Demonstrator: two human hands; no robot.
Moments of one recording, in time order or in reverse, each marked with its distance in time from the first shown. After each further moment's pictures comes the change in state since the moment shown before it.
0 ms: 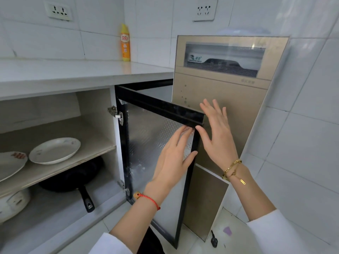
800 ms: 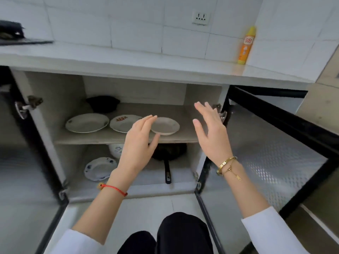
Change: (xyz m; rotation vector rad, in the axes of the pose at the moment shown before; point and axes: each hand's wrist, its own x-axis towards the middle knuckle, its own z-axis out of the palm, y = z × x) left_hand -0.145 -0.117 -0.240 0.544 0.279 -0.561; right_hand 0.032 -0.199 0.143 0.650 -0.248 -0.289
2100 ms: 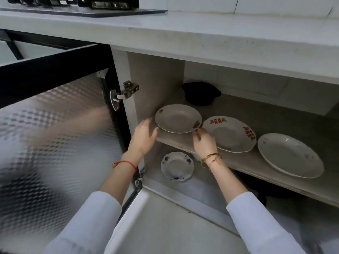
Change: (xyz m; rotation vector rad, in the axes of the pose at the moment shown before) left_hand 0.035 -0.340 -0.038 0.241 -0.003 -0.748; right_hand 0.122 -0.033 0.433 0.281 -0.590 0.238
